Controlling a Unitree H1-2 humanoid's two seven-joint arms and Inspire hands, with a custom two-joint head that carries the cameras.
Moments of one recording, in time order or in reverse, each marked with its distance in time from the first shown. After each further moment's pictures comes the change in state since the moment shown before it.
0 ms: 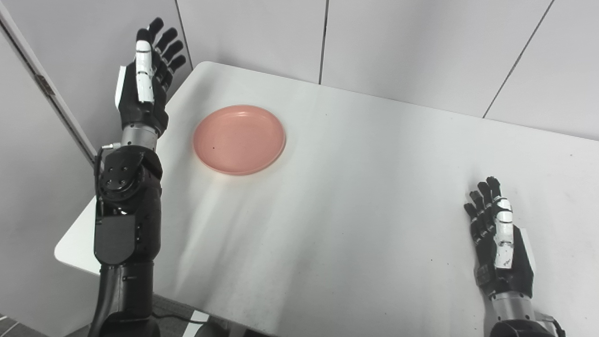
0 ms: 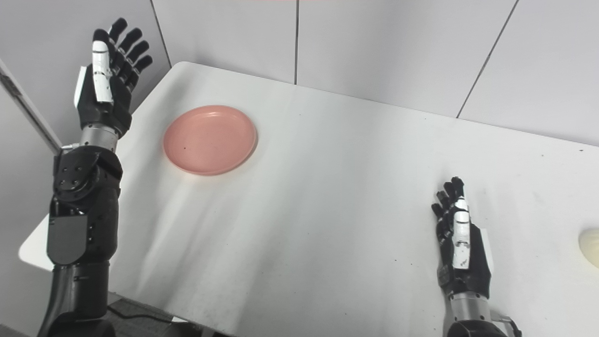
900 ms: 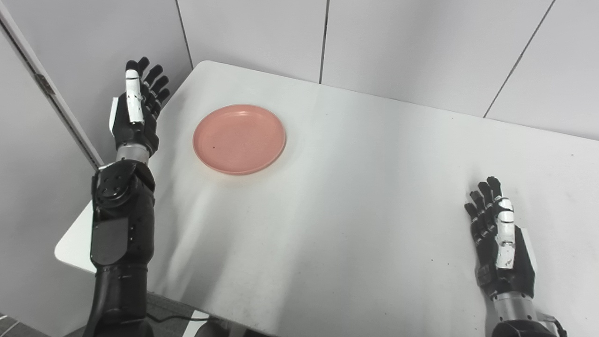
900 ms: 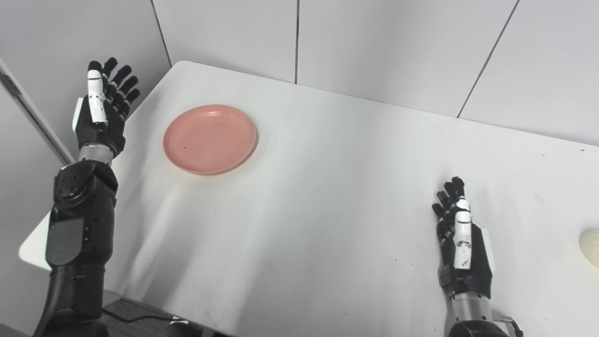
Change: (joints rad) left arm 0.019 0.015 0.047 0.170 -0.035 -0.028 0.023; right arm 0.000 -0.003 -0.004 -0.006 0.010 0.002 0.008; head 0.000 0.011
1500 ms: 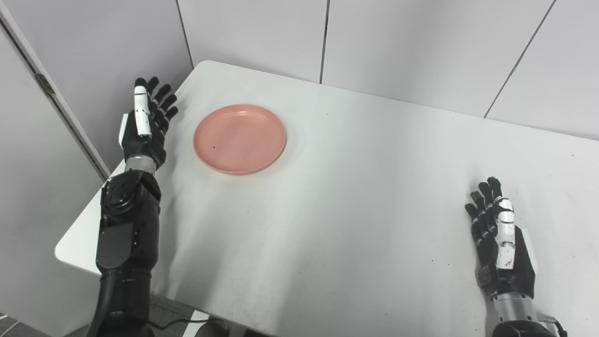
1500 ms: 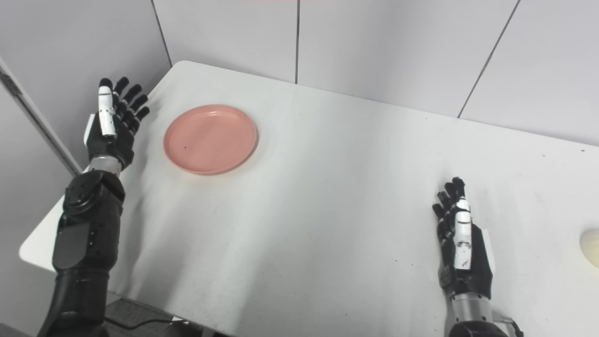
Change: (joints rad) left arm 0.006 -0.014 -0.015 0.101 -0.053 -0.002 -0.004; right arm 0.002 0.000 0.000 -0.011 -0.012 0.007 -0.004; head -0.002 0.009
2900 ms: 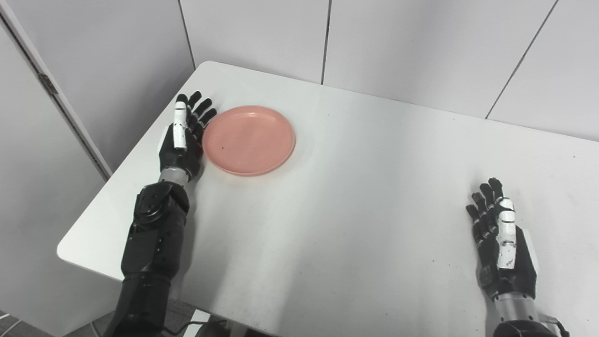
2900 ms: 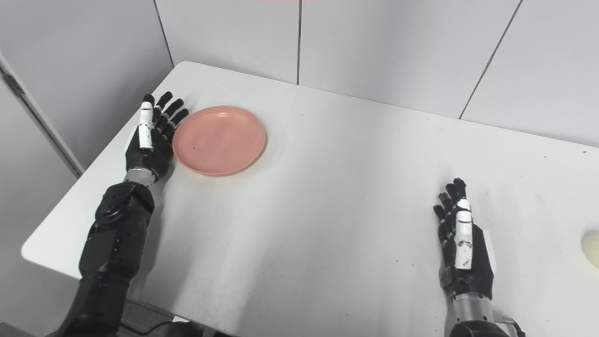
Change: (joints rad) left arm 0.007 -0.045 -0.138 0.066 -0.041 -0.072 -0.062; right arm 0.002 0.002 0.001 -0.019 0.000 0.031 -0.013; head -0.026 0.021
